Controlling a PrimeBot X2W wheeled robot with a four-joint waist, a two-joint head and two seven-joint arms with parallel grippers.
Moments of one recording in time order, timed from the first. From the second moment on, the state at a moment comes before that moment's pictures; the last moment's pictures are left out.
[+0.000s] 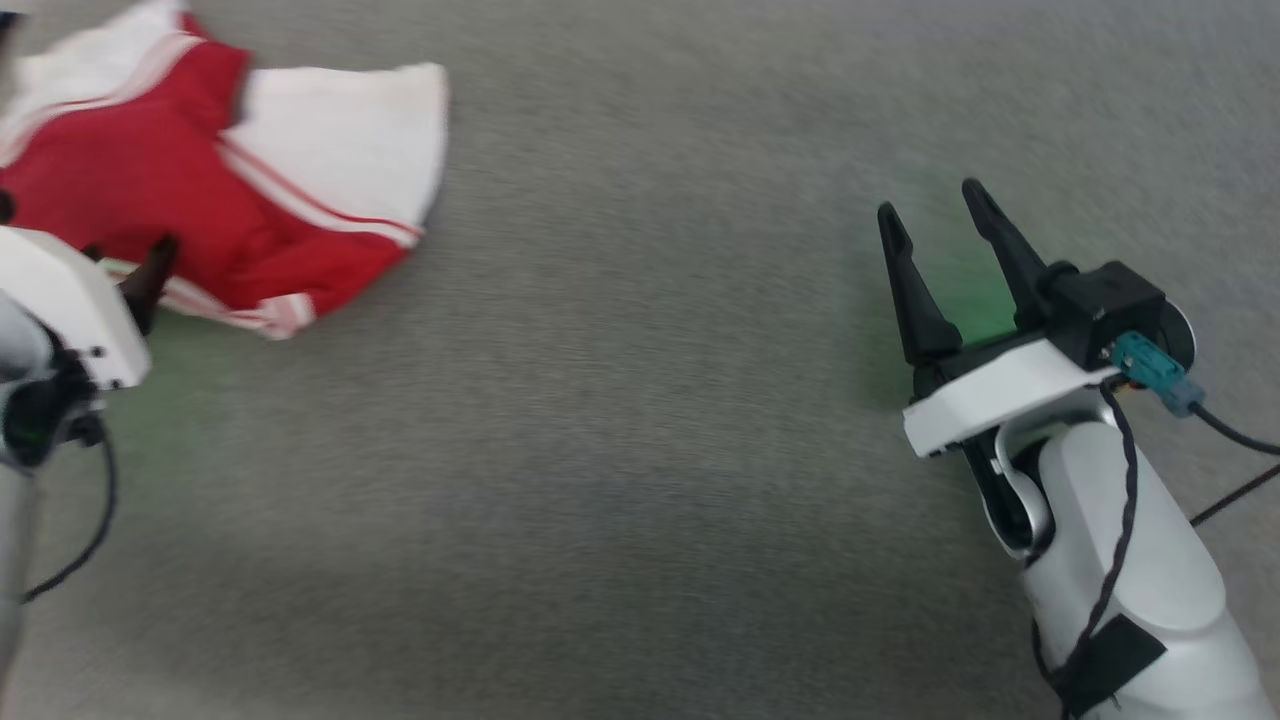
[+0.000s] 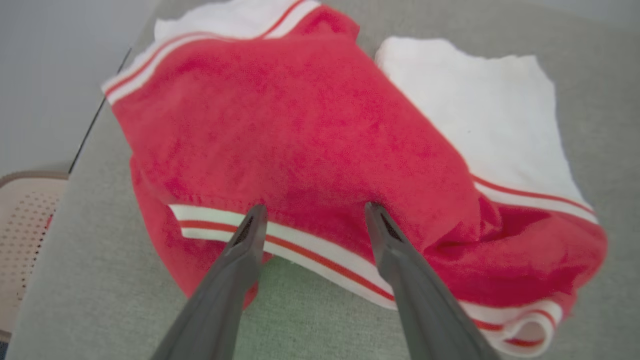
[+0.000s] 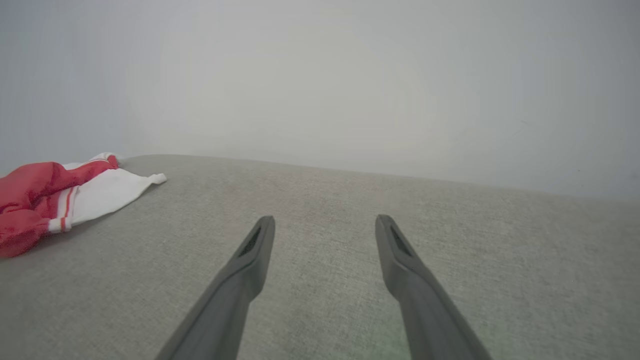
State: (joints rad) left arm -0.77 0.56 -0.24 0.74 -0.69 -0.13 0.32; right arm -0.52 -0.12 0.19 0.42 0.24 0.13 -0.26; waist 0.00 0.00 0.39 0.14
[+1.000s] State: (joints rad) left arm -0.91 0.74 -0.41 0.87 -1.06 -0.13 0.49; right arm -0.62 -0.08 0.22 0.36 0.20 0.13 -0.26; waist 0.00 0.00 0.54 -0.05
